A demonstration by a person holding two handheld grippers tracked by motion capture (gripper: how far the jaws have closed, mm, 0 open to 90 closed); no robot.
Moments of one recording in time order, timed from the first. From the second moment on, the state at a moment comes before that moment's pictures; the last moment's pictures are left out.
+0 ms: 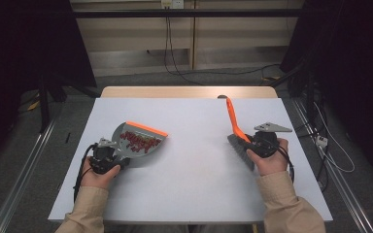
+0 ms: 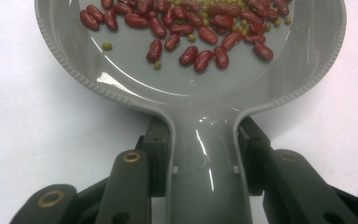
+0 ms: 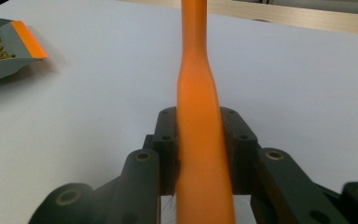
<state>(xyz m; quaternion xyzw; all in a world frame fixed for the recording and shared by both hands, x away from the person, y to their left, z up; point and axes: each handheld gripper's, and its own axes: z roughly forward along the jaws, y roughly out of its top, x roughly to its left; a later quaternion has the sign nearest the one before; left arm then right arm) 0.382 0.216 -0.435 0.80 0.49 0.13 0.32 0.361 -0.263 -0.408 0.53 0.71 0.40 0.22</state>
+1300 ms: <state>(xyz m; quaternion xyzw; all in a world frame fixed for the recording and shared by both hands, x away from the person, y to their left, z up) 0.393 0.221 -0.445 0.76 0.56 0.14 0.31 0.362 -0.312 -0.412 0.56 0.69 0.38 0.26</state>
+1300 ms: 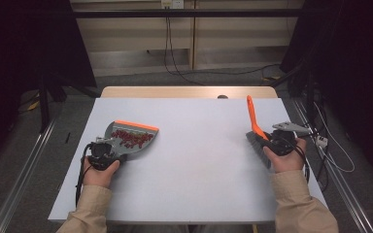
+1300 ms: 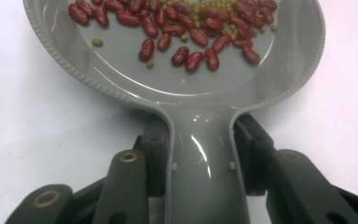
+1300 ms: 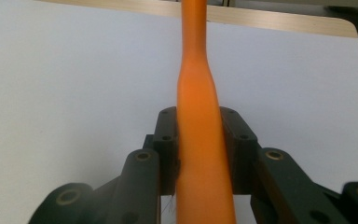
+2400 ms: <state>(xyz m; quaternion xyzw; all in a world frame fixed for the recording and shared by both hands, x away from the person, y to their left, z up) 0.381 0.208 -0.445 0.76 0.53 0.10 0.35 0.358 -0.305 -0.428 0.57 0.68 0.35 0.29</state>
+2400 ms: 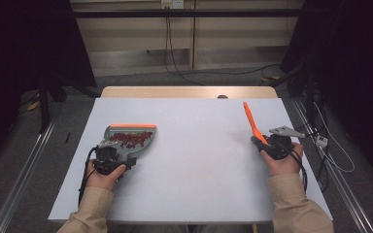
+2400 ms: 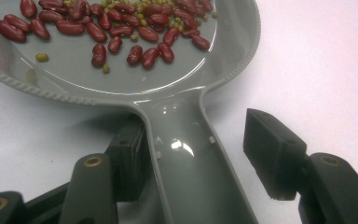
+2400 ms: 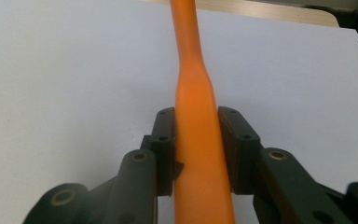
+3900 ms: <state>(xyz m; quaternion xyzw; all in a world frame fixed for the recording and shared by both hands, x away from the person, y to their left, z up) 0.375 0.208 -0.442 0.77 0.52 0.10 0.37 0.361 -0.276 -0.437 0.56 0.69 0.36 0.28</state>
